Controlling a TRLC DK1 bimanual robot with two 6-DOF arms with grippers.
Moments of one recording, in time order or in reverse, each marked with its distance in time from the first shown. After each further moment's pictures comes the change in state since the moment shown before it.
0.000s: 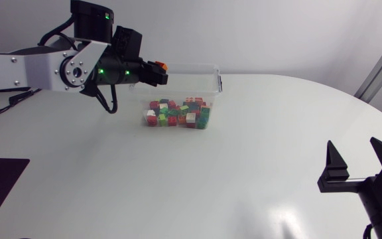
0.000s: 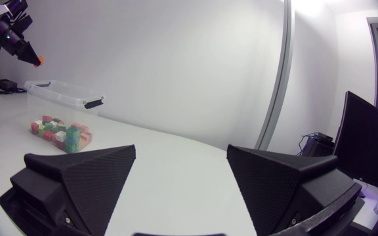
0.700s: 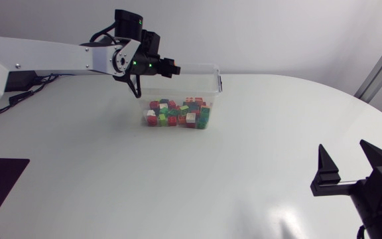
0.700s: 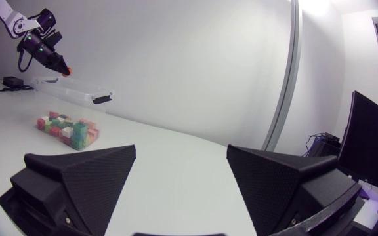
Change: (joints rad) left arm 0.033 0.412 0.414 -0.040 -0.020 -0.024; right arm 0.039 0.000 -0.032 0.019 -0.008 0.000
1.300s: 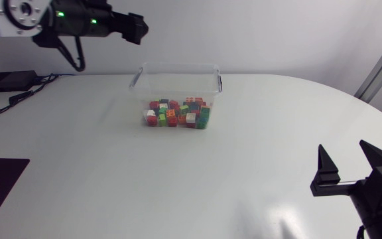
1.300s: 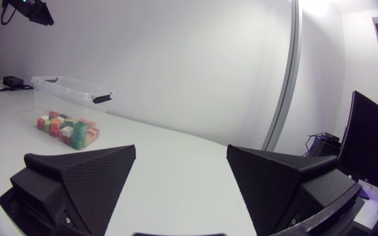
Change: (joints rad) left arm 0.061 -0.504 -0.190 -0.171 -0.015 0.127; right arm 0.000 0.000 -0.002 0.000 0.000 0.000
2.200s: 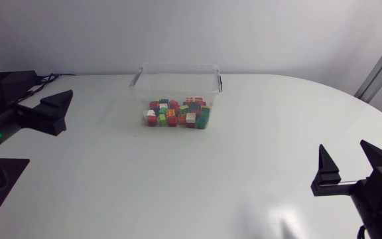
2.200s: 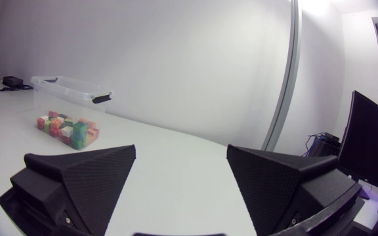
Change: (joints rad) left arm 0.182 -0.879 -0.900 0.189 -0.089 0.068; right arm -0.023 0.000 0.000 0.000 -0.011 0.000
